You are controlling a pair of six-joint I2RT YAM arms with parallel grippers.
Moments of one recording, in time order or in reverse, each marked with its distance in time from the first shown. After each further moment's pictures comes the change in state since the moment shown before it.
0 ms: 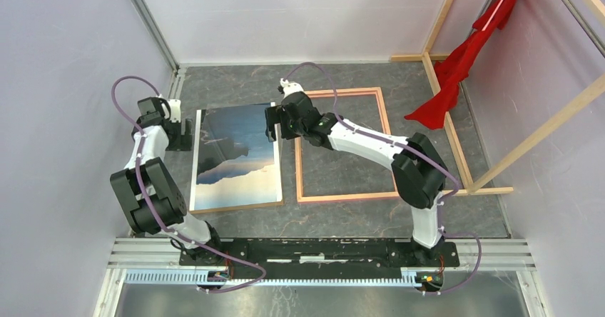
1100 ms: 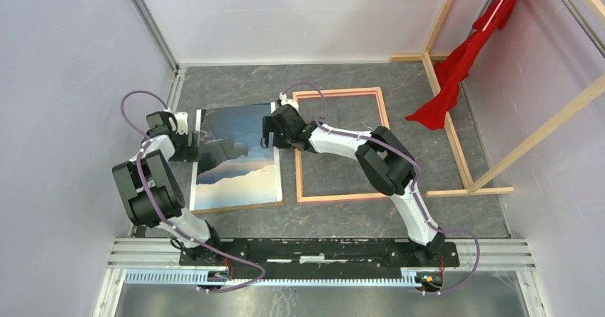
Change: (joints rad) left arm 0.022 0.064 -0.166 0.197 0.041 0.018; right arm -0.002 0.295 0.106 0.054 -0.025 0.252
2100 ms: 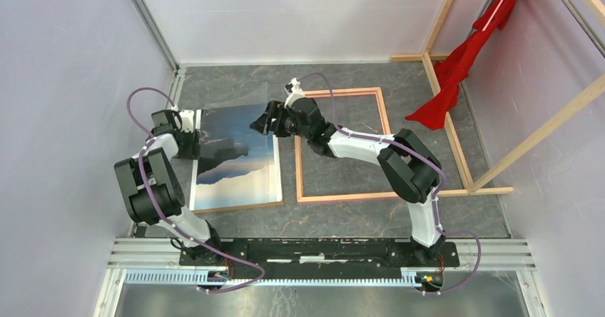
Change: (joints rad) left arm -0.043 0.021 -0.003 0.040 0.037 0.023; right arm -0.035 -0.219 -0.271 0.541 -0.260 0.104
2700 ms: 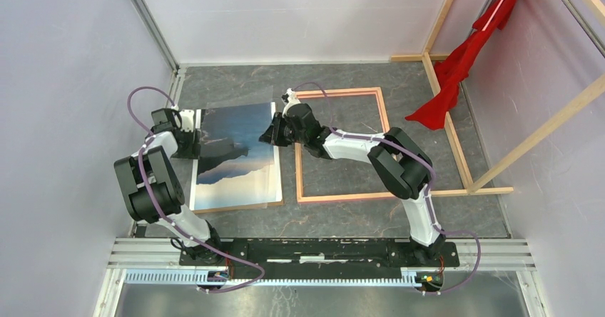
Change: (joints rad) left arm 0.000 0.013 0.027 -0.039 0.006 0.000; right arm 0.006 0.075 0.012 -0.079 -0.039 0.011
